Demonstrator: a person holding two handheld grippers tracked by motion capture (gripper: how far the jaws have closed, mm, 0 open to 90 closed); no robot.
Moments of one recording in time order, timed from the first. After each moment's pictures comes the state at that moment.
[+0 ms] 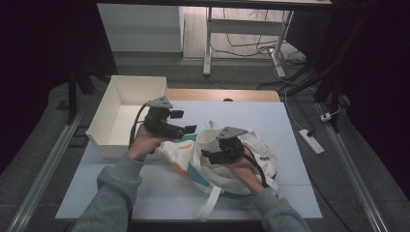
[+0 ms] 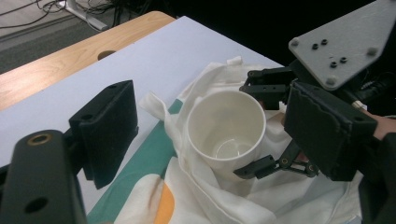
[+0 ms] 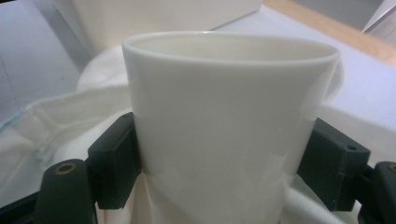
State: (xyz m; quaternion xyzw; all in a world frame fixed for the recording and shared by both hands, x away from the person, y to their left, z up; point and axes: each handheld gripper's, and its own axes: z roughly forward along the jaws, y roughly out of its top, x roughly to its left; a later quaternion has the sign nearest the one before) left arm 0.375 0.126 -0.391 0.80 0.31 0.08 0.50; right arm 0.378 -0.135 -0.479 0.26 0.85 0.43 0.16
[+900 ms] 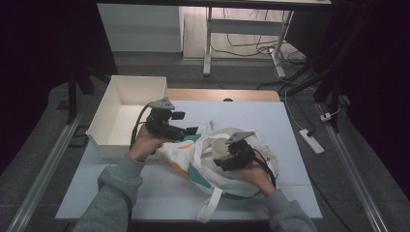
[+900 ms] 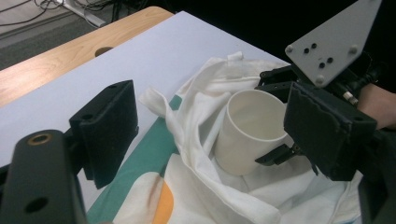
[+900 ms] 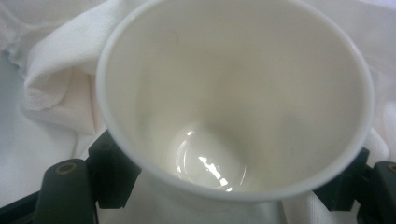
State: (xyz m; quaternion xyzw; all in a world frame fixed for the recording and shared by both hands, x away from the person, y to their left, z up) left arm 0.374 0.121 -0.393 0.81 0.30 0.08 0.49; right arm 0.371 -0.165 -0.484 0.28 0.89 0.34 0.12
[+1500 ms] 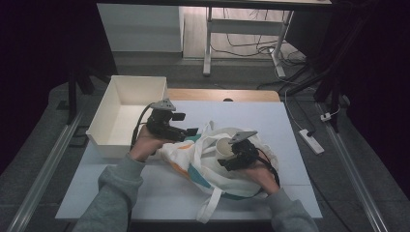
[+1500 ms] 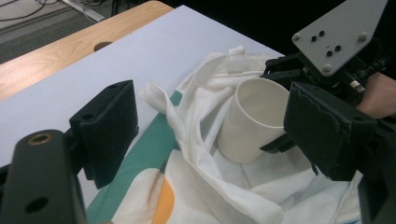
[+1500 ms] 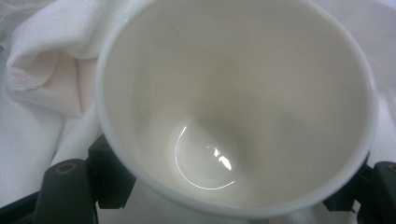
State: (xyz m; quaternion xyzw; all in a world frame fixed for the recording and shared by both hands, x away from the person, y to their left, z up) left arm 0.375 0.120 -0.396 0.81 0.30 0.08 0.49; right arm 0.374 -0.176 -0.481 0.28 0.89 0.33 0.13
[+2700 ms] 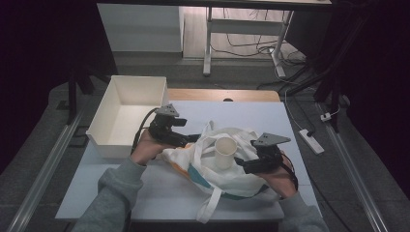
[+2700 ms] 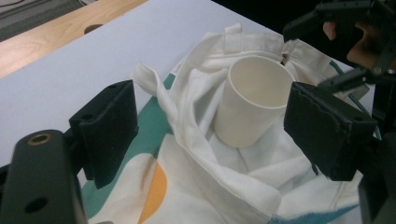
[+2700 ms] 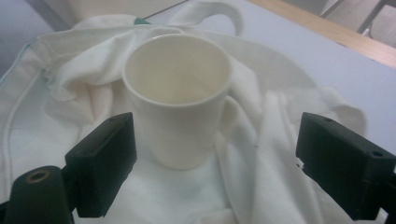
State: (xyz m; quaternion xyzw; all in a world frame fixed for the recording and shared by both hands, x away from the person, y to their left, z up) left arm 0.368 0.113 -0.409 0.83 0.30 0.07 0.46; right arm 0.339 -0.232 -0.441 0.30 0.84 0.41 0.19
